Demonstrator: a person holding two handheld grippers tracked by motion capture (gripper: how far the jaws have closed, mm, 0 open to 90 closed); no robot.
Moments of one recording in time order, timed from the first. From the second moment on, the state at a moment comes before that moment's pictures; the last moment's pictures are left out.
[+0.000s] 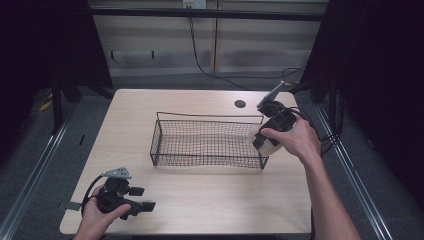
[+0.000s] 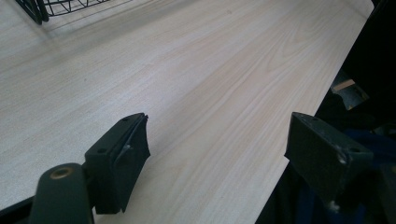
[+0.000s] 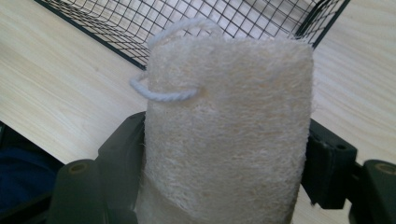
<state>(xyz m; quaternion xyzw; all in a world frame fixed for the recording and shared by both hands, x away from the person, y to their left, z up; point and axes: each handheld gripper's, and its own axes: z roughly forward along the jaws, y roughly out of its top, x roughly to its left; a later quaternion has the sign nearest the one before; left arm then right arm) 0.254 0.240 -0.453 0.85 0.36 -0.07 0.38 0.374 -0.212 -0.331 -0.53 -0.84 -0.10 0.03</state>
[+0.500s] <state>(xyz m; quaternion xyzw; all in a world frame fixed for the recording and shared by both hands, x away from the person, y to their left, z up) 0.254 0.240 -0.454 0.85 0.36 -0.07 0.38 0.394 -0.187 -0.351 -0.51 -0.85 -0.09 0.04</state>
